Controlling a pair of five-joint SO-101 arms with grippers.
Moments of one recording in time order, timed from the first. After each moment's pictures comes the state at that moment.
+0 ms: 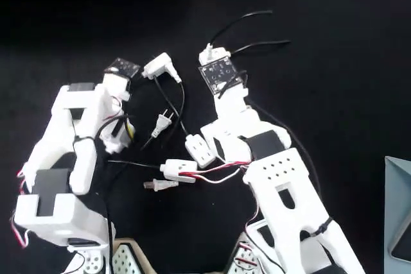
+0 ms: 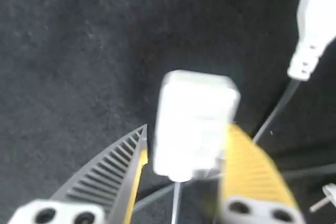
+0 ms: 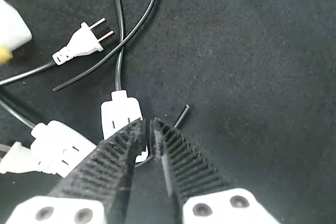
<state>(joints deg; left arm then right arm) -7.6 3.7 26.8 60.5 -27.6 -20.9 -40.2 52.1 54.5 6.2</state>
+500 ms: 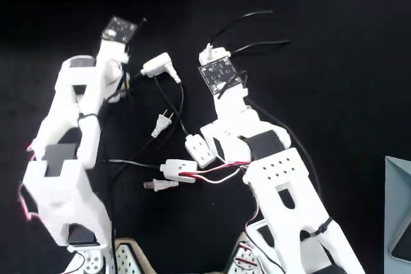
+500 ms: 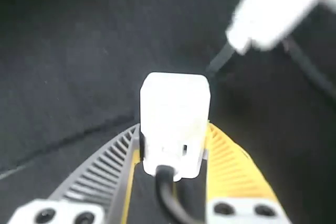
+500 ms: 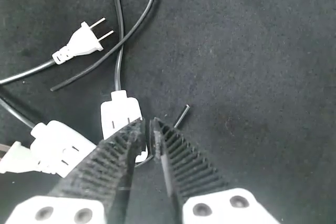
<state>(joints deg) -7.7 20.7 1.4 48.6 -25.5 -21.0 -40.2 52.1 54.5 6.2</state>
